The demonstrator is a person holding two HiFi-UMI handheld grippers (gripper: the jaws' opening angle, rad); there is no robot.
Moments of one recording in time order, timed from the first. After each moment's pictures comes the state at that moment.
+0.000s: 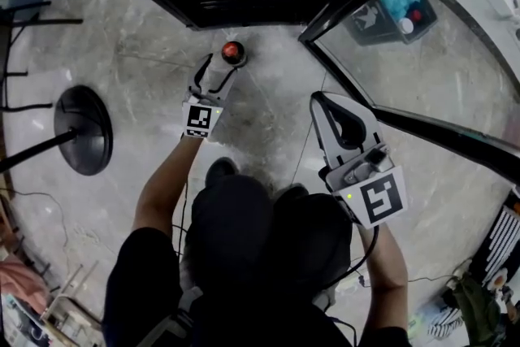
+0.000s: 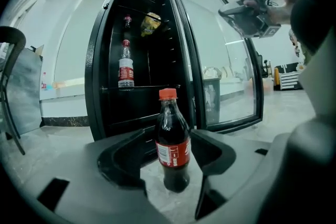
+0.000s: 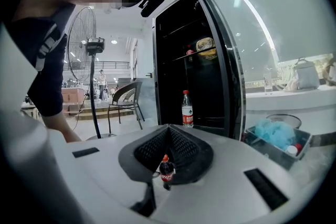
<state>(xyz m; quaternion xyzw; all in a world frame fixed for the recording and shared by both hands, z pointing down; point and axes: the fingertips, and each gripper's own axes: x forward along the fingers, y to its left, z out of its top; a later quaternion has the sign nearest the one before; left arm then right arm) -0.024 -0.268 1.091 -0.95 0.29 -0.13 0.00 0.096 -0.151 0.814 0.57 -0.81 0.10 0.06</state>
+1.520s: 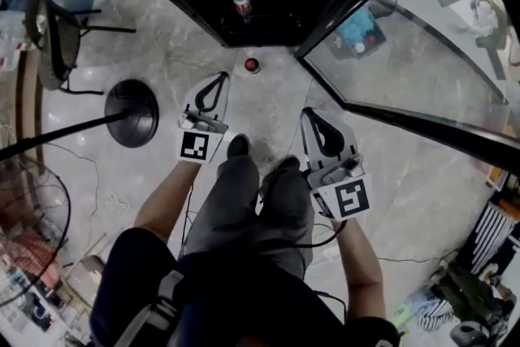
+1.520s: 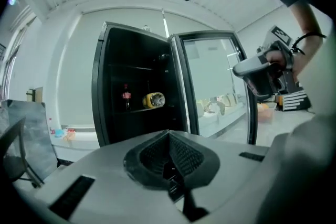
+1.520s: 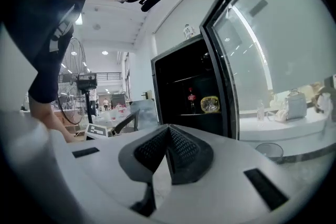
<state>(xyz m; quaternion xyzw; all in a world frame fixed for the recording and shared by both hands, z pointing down) -0.043 -0.229 0.576 -0.95 0.31 -0.08 0.02 0.075 -0.119 0.474 0.60 -0.79 0.11 0.01</state>
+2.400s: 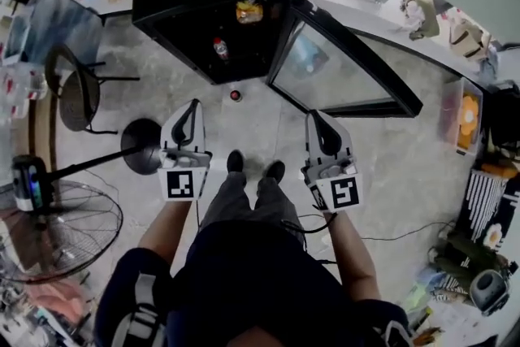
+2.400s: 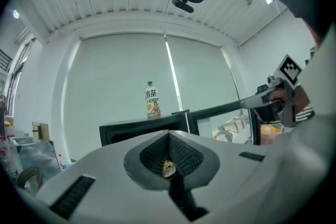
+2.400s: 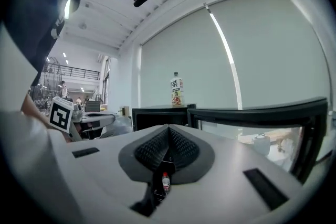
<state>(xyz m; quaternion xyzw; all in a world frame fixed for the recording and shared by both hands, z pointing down) -0.053 -0.202 0.151 -0.94 0.34 -0.02 0.04 0.133 -0.075 0.135 0.71 -0.70 0.06 0.01</state>
